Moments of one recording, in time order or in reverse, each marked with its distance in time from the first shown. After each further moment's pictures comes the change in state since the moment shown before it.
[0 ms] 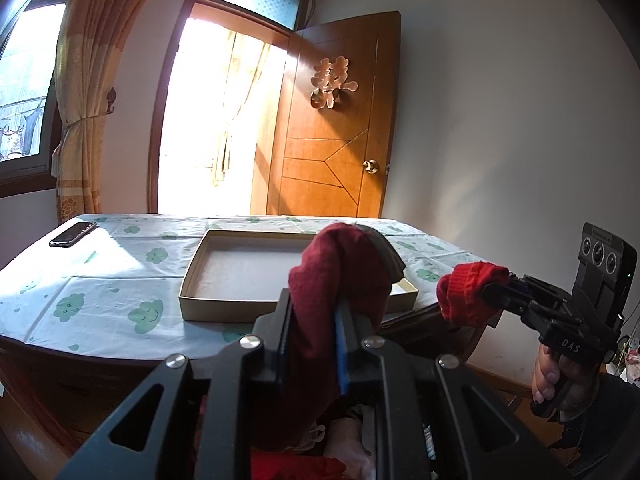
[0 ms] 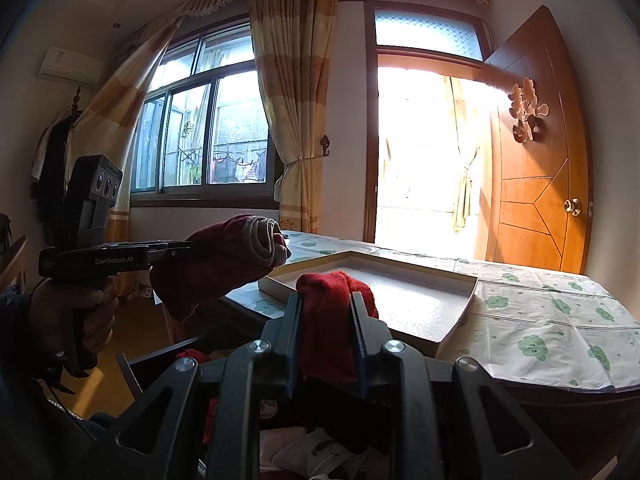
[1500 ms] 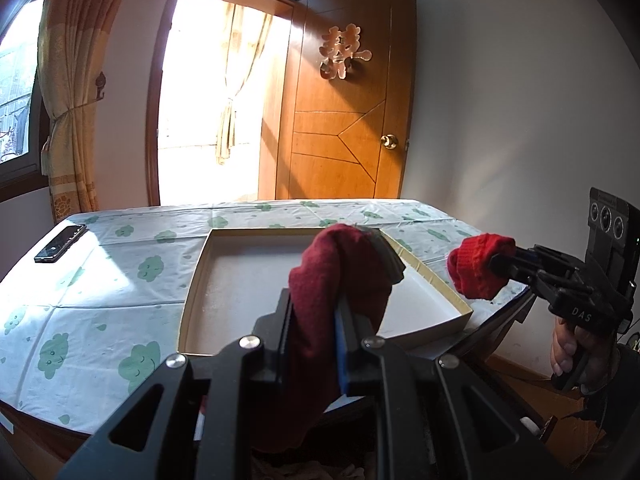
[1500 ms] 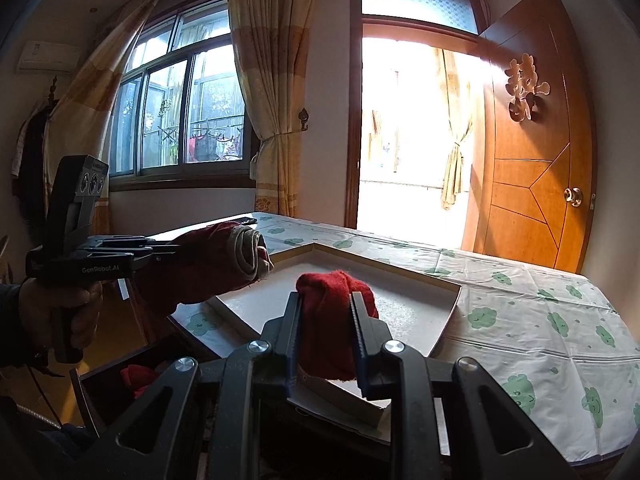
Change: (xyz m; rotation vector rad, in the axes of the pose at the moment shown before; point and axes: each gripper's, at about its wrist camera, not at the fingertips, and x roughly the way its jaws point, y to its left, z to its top) left arm 0.090 0.026 0.042 0.021 0.115 0.040; right arm 0.079 -0.057 0.037 0.011 0.115 -0.044
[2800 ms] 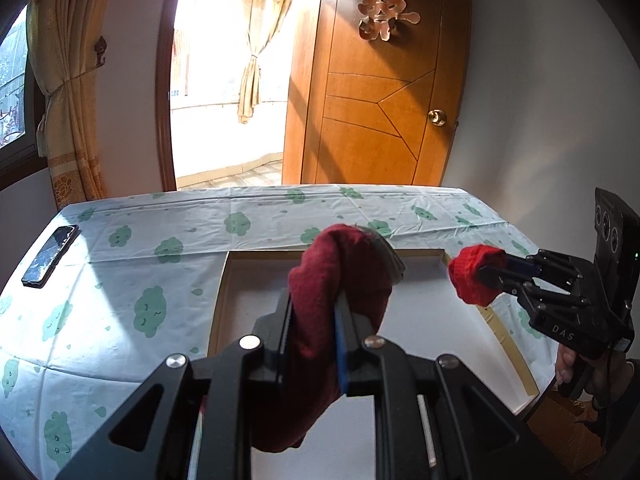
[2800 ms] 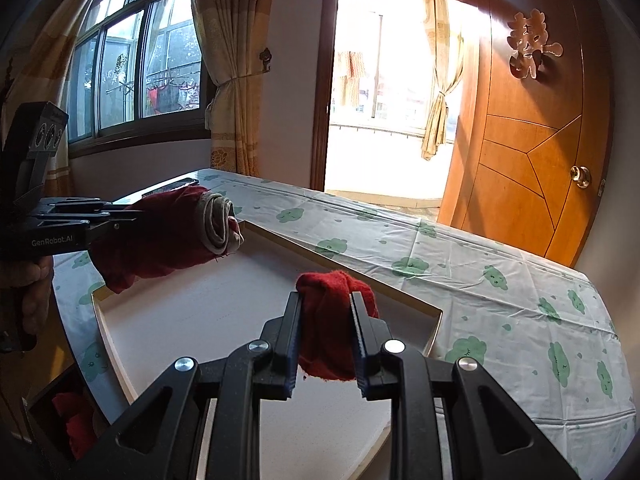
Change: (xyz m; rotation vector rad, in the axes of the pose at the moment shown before) left arm 0.117 0.042 0.081 -0.070 0.180 0.086; right arm 0.138 -0.069 0.050 0.006 0.242 -0.094
